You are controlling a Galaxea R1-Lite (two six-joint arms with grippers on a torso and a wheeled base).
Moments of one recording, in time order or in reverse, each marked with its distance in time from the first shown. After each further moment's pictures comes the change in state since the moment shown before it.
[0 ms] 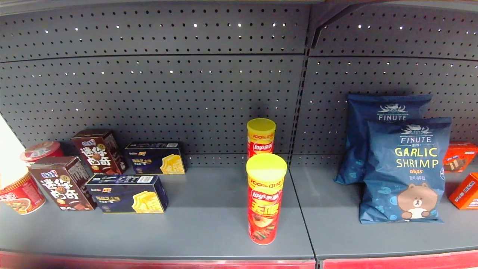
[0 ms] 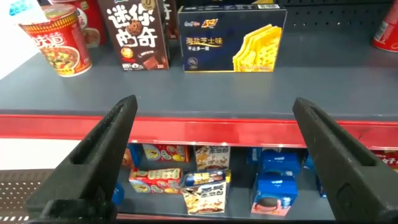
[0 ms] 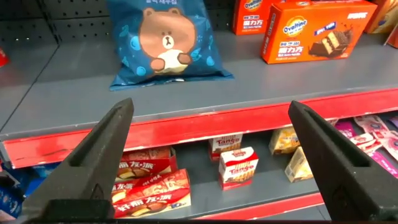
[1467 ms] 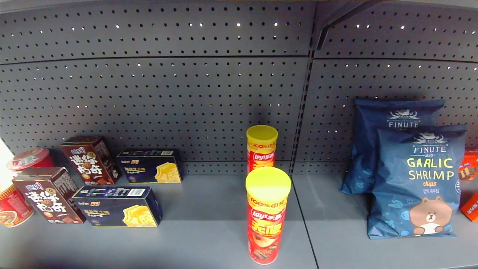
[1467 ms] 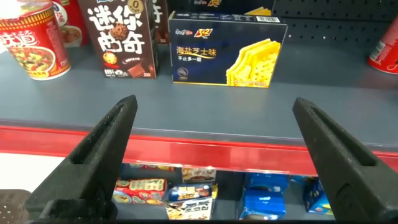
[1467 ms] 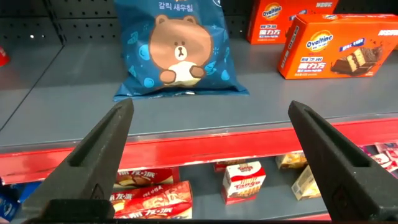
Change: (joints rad) left arm 0.000 0.002 0.000 0.000 -0.011 -0.072; right arm -0.001 0.000 0.000 0.000 0.046 -0.034
